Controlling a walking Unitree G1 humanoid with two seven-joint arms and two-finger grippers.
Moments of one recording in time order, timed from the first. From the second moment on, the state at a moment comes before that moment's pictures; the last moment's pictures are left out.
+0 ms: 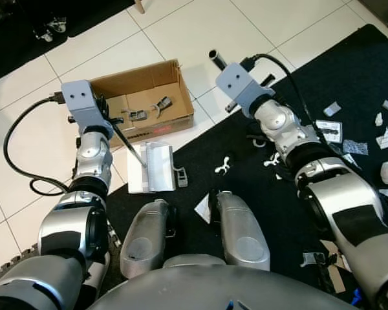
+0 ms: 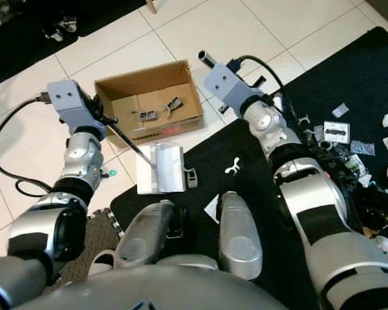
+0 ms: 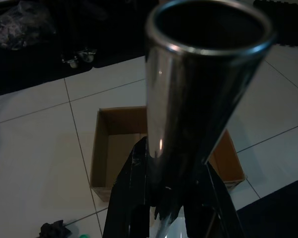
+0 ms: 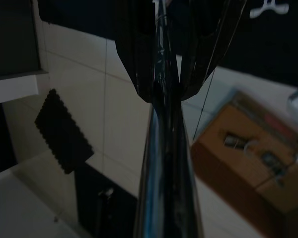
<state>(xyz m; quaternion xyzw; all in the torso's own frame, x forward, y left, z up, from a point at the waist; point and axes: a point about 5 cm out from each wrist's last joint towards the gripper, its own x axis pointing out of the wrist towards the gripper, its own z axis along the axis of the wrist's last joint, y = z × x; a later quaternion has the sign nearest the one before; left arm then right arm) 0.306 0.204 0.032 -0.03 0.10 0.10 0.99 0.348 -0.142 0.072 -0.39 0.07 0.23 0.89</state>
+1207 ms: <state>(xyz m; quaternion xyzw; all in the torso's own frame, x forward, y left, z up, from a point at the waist) 0.307 0.203 0.032 -0.03 0.10 0.10 0.99 0.350 -0.159 0.069 -0.24 0.10 0.12 0.96</state>
